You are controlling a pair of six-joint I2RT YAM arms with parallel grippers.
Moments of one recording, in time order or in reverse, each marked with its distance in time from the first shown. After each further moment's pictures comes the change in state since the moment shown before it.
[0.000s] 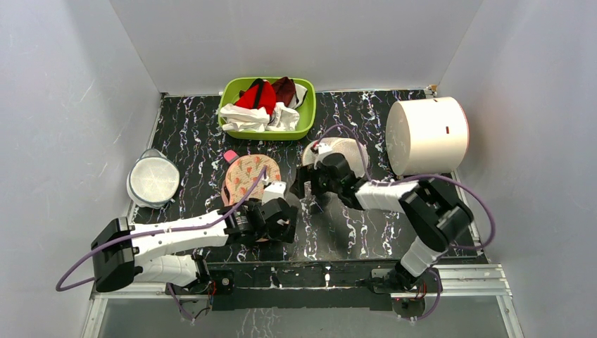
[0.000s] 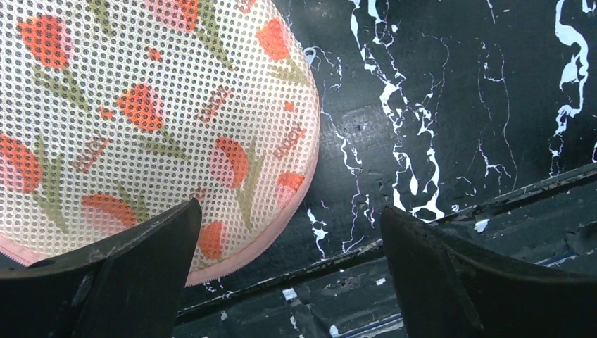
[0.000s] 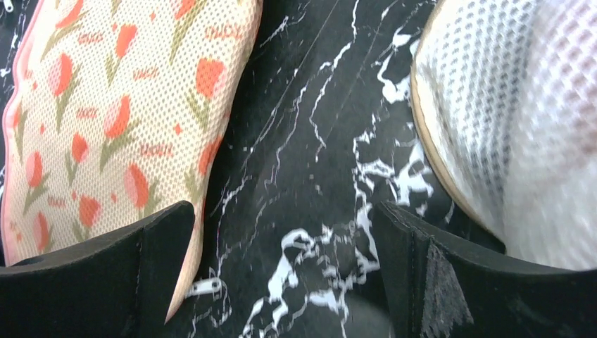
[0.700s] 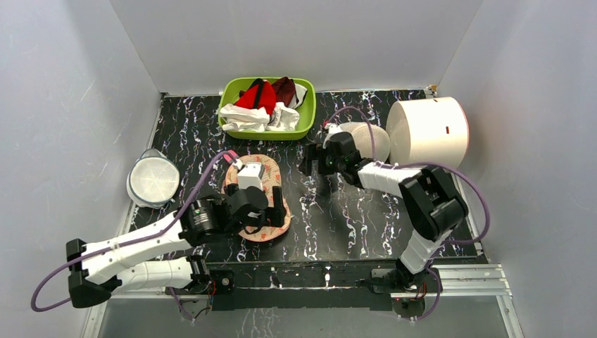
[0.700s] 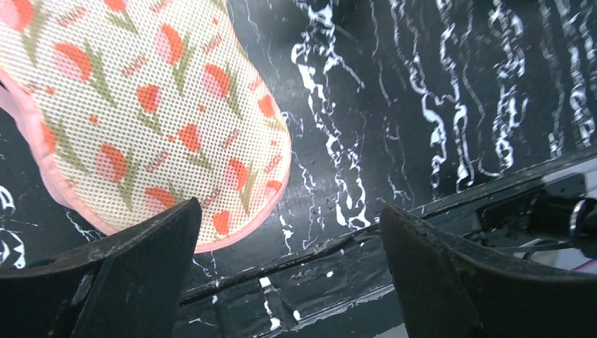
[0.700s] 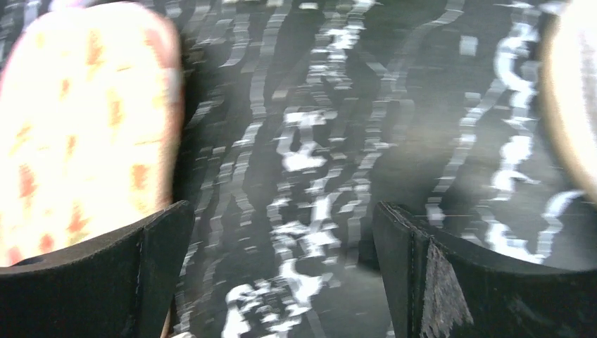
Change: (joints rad) left arm 0.000 -0.232 0.162 -0.186 -0.099 -0.037; right arm -0.190 0.169 0.243 -0.161 -0.018 0.018
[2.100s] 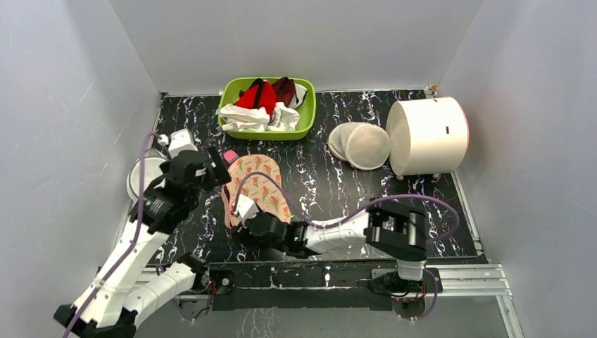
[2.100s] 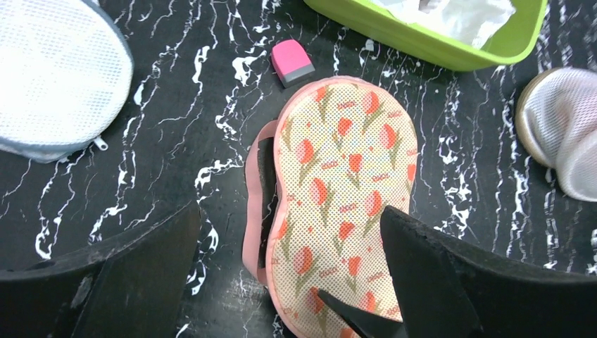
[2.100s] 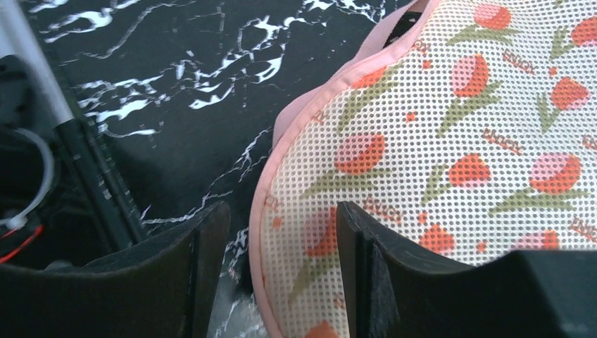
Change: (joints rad) left arm 0.664 -0.120 0.121 -0.069 -0.027 0.270; right arm 0.870 0.054 0.056 0.194 0.454 -0.233
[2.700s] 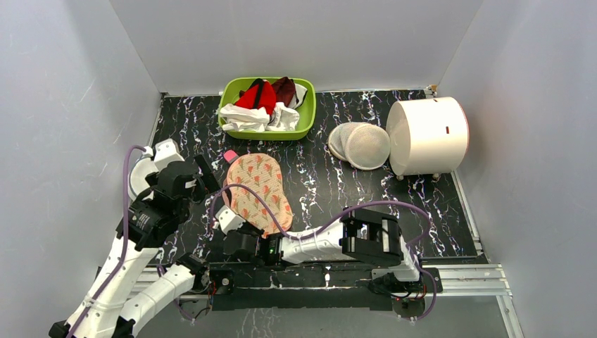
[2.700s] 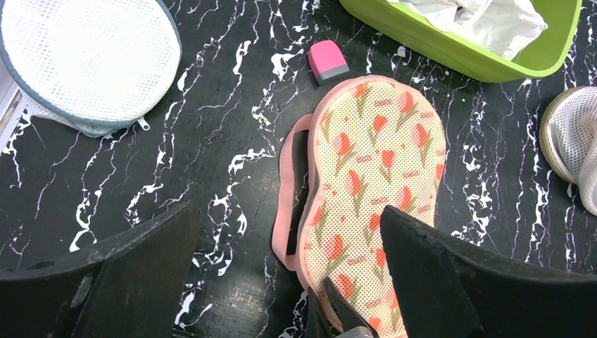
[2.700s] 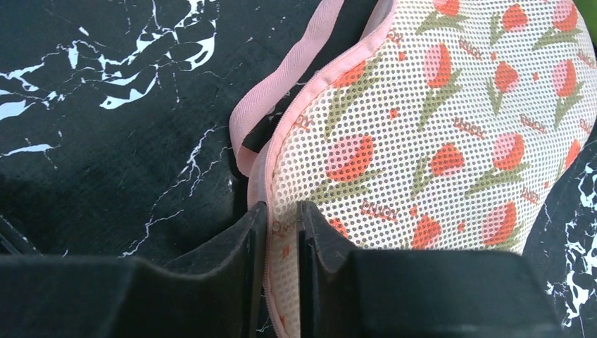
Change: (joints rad) left arm 0.001 -0.134 0.005 -0.140 -0.089 -0.055; right arm 0.109 0.231 0.291 -0.274 0.421 -0.037
